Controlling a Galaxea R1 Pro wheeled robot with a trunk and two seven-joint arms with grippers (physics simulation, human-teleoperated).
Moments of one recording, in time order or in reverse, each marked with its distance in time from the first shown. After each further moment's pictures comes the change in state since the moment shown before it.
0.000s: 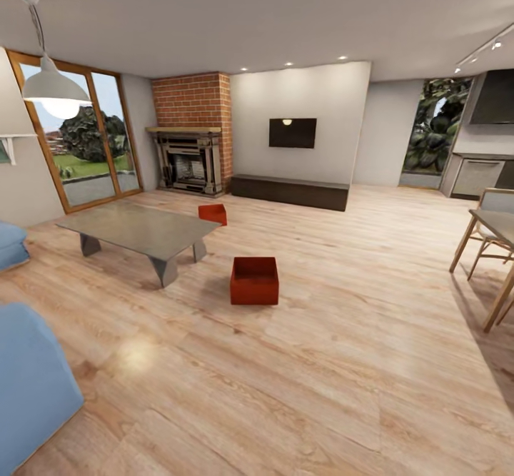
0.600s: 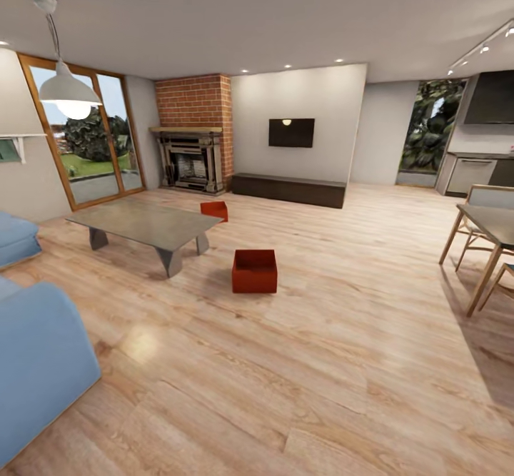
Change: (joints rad) left arm 0.000 0.000 0.000 0.000 0.000 0.000 0.000; right arm 0.000 0.001 0.000 0.000 0.000 0.000 0.000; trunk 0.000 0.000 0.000
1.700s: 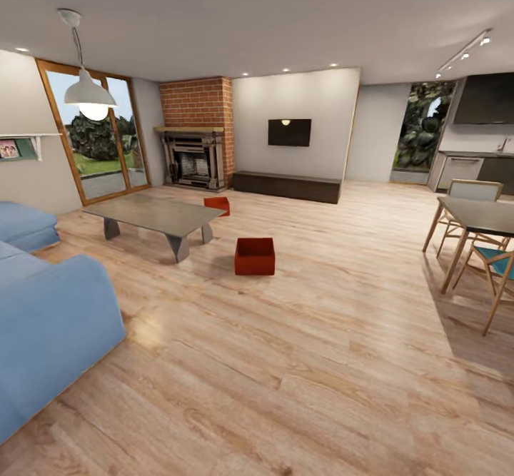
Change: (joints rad) left arm 0.000 0.000 0.000 0.000 0.000 0.000 0.000; right arm 0.000 0.000 0.000 0.000 0.000 0.000 0.000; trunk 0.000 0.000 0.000
